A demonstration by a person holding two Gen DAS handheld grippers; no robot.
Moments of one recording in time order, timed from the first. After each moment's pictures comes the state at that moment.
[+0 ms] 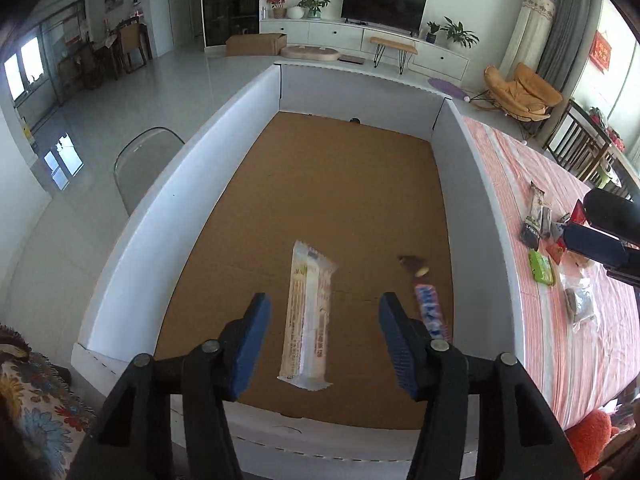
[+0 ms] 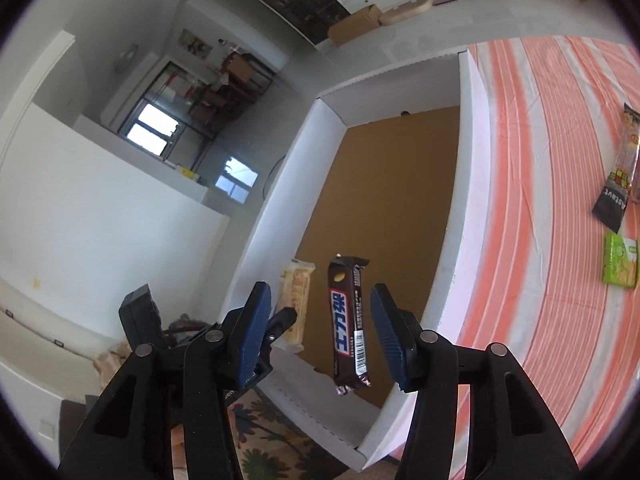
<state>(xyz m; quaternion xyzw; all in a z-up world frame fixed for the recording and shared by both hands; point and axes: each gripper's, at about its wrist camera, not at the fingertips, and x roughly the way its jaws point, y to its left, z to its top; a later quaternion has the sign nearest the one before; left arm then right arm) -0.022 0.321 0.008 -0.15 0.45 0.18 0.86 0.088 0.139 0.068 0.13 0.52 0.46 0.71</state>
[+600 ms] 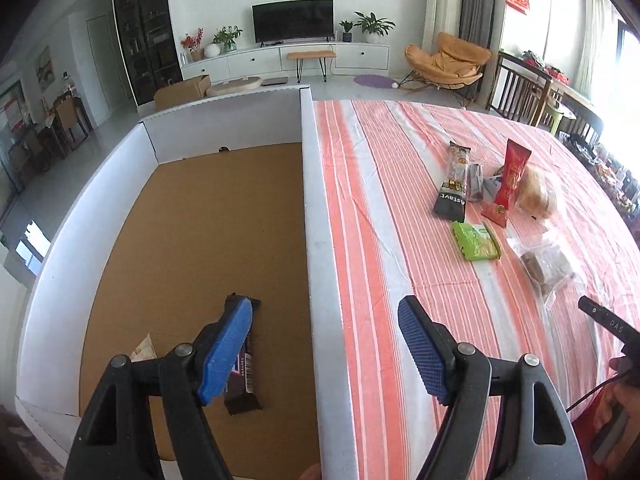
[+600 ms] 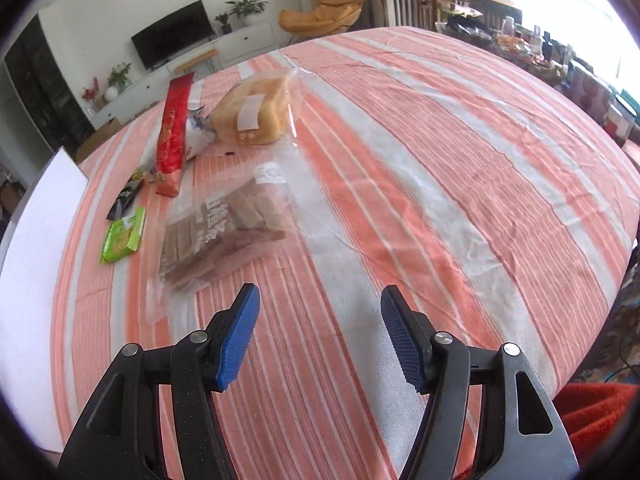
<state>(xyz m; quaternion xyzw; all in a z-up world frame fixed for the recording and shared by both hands) 0.040 0.179 -0.002 -0.02 0.43 0.10 0.90 0.062 -0.175 -0.048 0.13 0.46 -0.01 0.88</state>
